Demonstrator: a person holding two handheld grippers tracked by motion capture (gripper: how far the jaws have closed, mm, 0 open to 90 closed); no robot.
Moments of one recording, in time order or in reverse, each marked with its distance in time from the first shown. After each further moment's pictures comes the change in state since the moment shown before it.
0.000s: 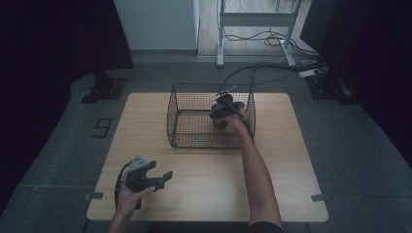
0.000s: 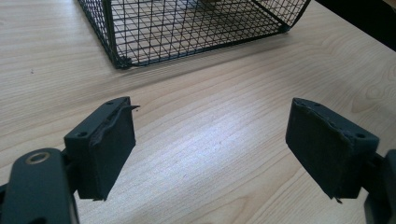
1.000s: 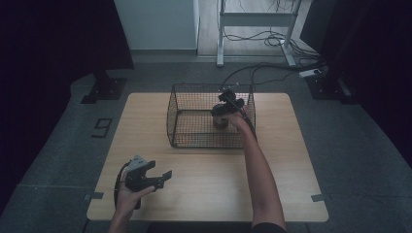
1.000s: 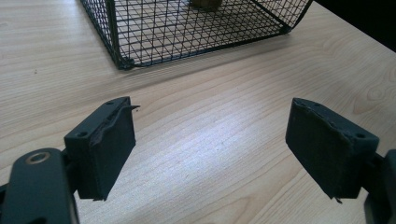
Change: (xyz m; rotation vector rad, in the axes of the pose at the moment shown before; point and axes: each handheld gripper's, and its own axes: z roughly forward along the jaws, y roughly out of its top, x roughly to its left) left arm 0.002 0.000 -0.001 -0.006 0.002 -0.004; right arm -0.003 0.005 -0.018 -0.052 -0.049 0.007
